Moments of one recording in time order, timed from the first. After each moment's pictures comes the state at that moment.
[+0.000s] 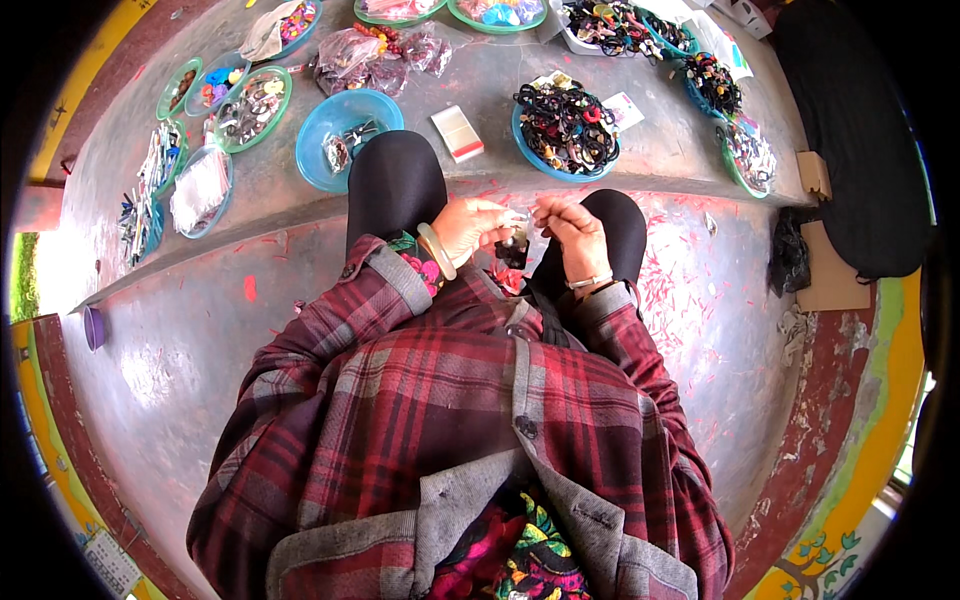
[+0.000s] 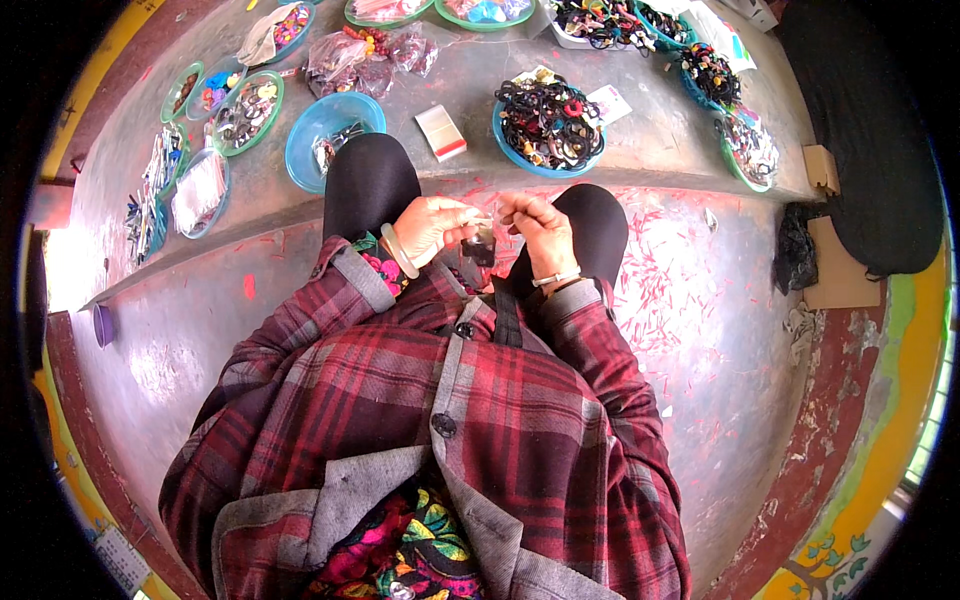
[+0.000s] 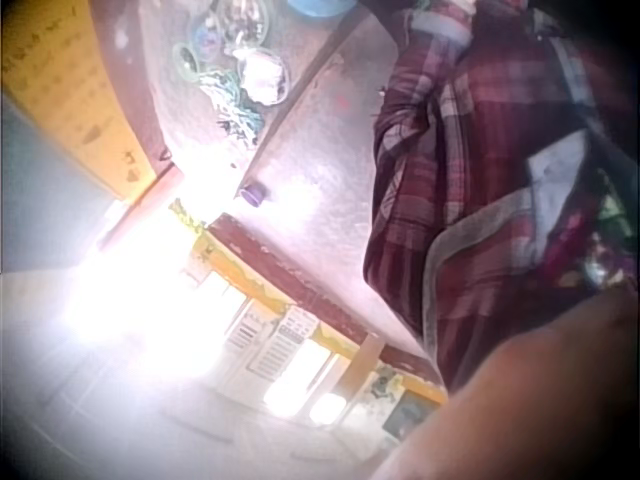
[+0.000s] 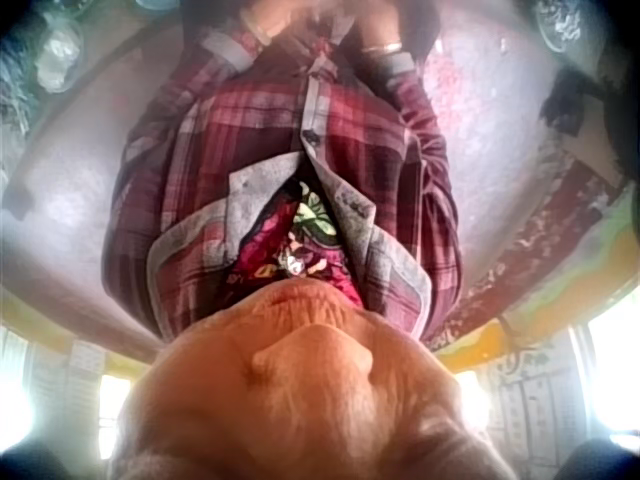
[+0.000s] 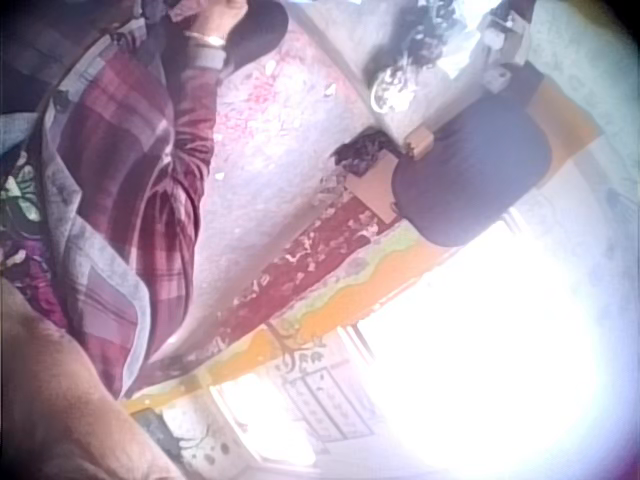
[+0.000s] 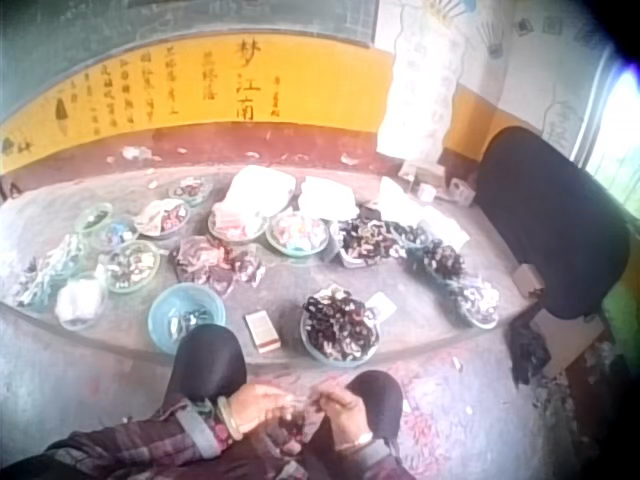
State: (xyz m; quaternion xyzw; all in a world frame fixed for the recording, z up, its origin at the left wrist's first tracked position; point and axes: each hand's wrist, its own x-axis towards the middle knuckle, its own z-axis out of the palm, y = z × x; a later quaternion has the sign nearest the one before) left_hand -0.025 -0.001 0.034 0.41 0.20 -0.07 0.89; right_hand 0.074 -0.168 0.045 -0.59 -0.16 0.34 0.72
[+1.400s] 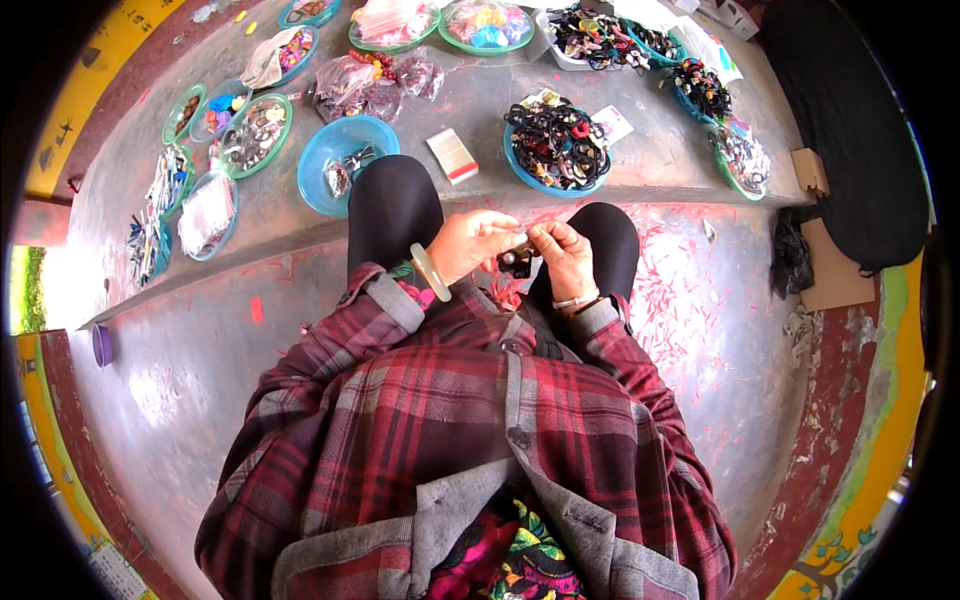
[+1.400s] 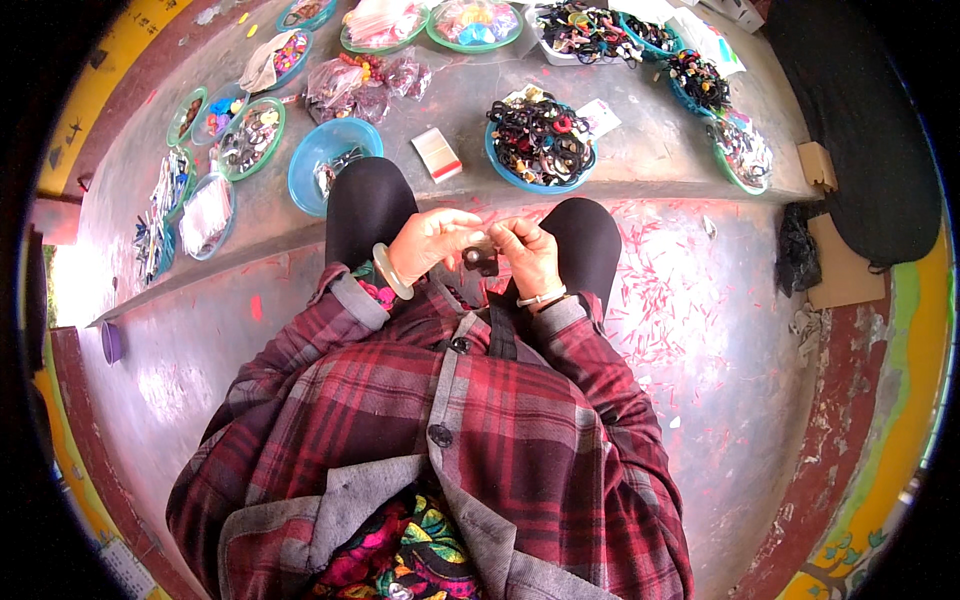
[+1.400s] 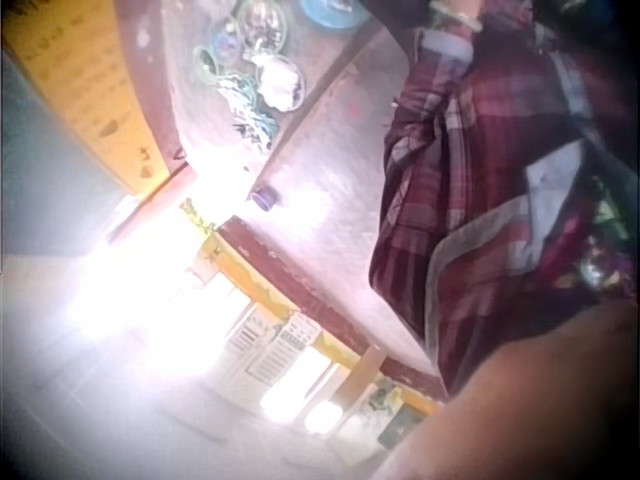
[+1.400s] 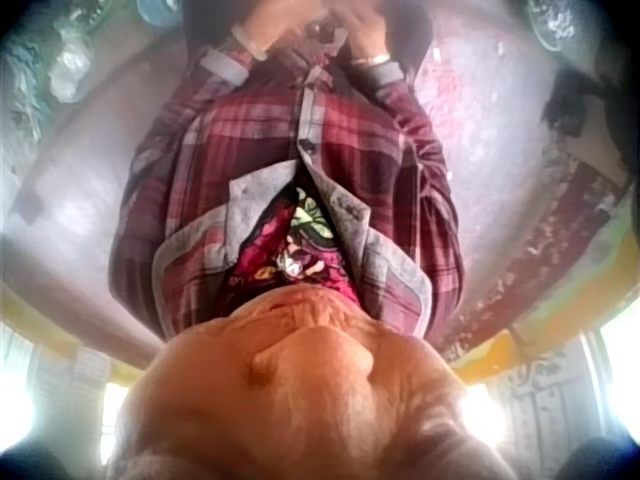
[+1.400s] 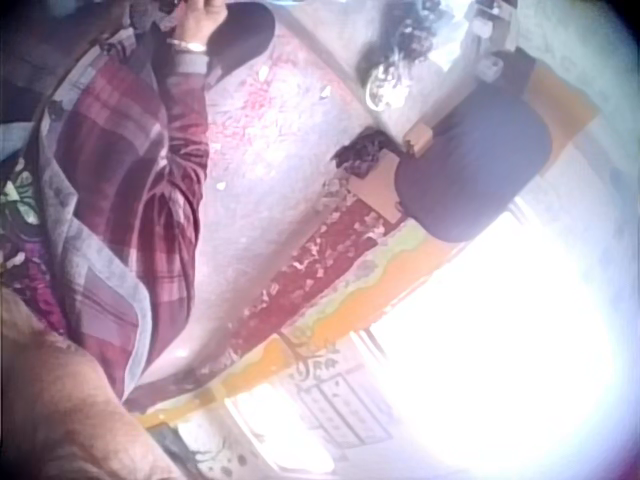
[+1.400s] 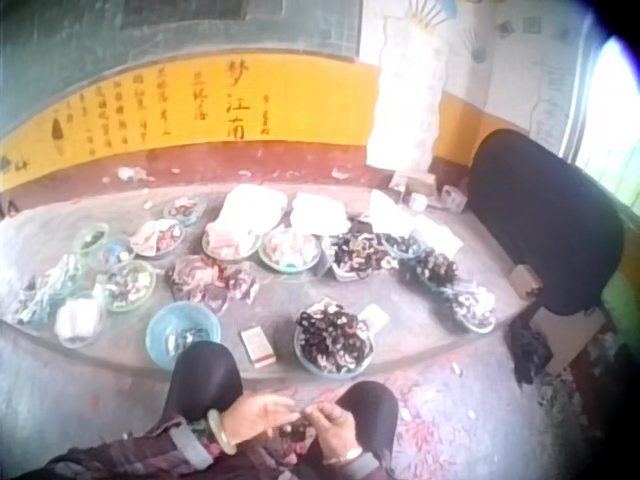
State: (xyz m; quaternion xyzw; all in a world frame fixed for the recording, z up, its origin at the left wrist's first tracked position) left_hand -0.025 -0.009 0.079 0.65 0.11 -0.02 0.76; right_hand 0.059 -0.165 0.056 -0.58 -0.18 0.27 0.74
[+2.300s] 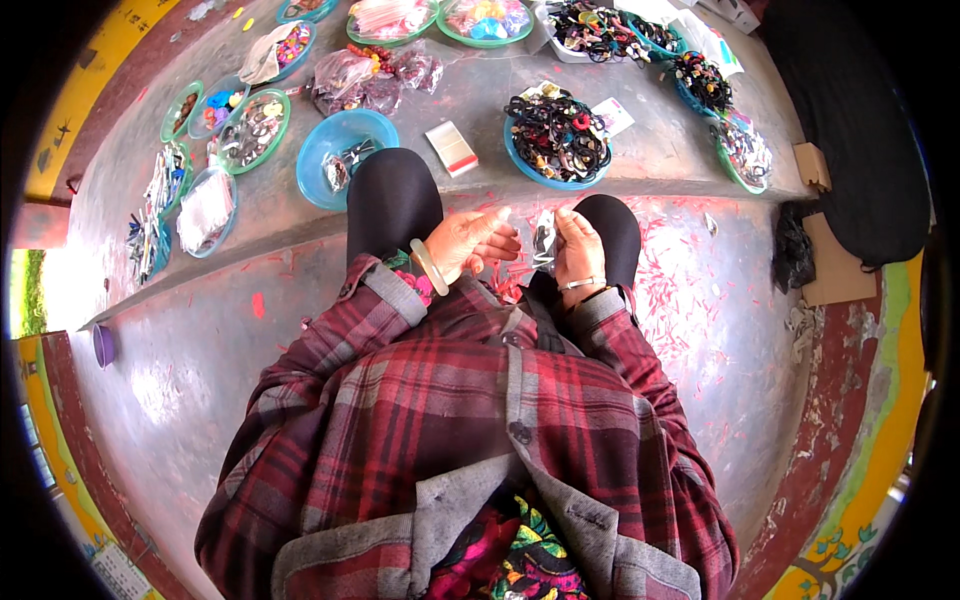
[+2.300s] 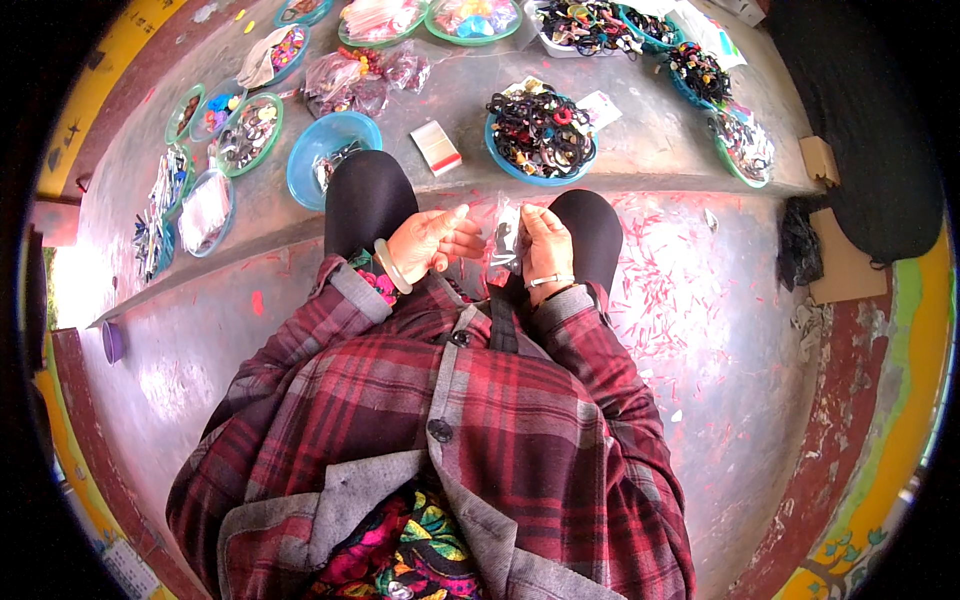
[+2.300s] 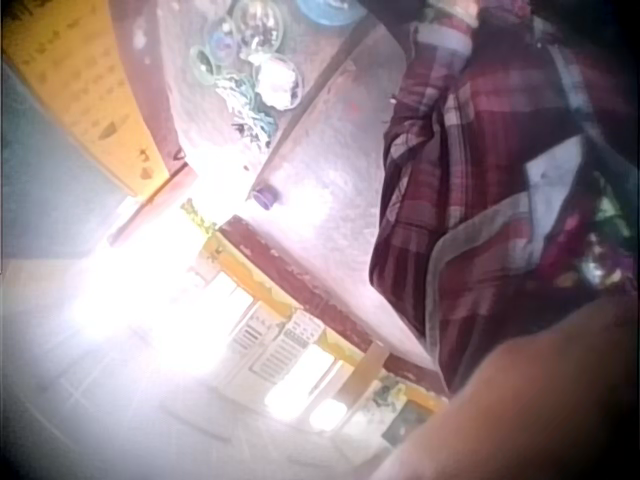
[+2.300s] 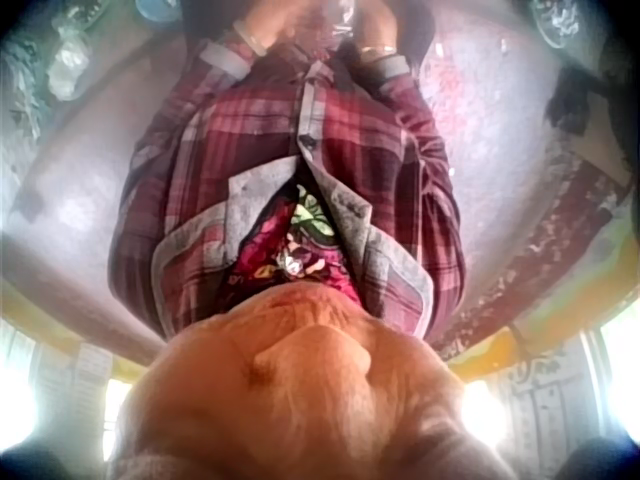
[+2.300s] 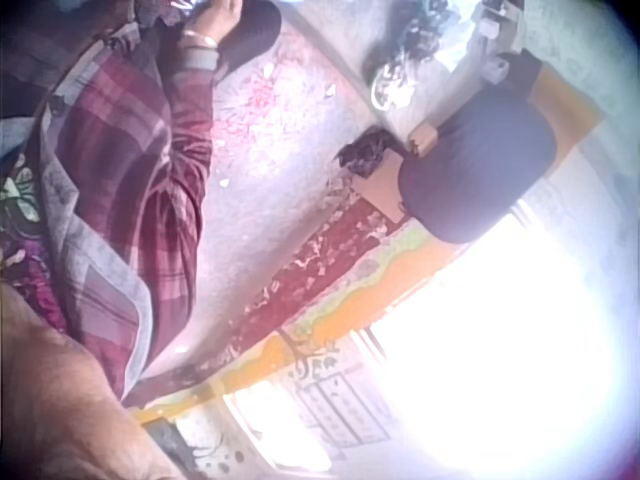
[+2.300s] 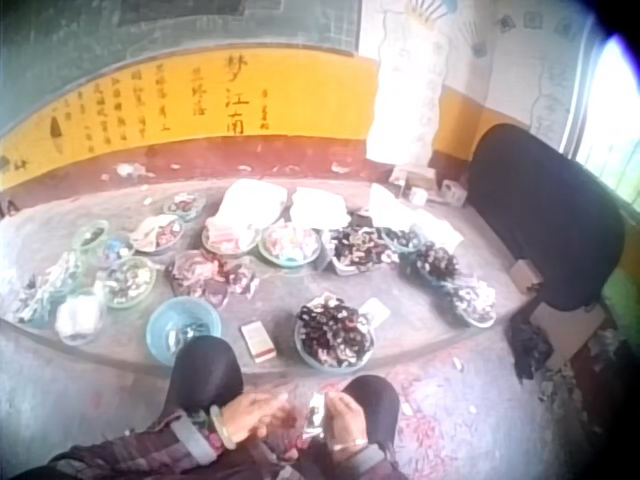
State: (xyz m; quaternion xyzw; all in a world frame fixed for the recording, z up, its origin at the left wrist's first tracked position) left_hand -0.028 -0.005 0.071 0.46 0.20 -0.14 0.85; right_hand 0.072 -0.165 0.039 -0.46 0.08 0.29 0.84
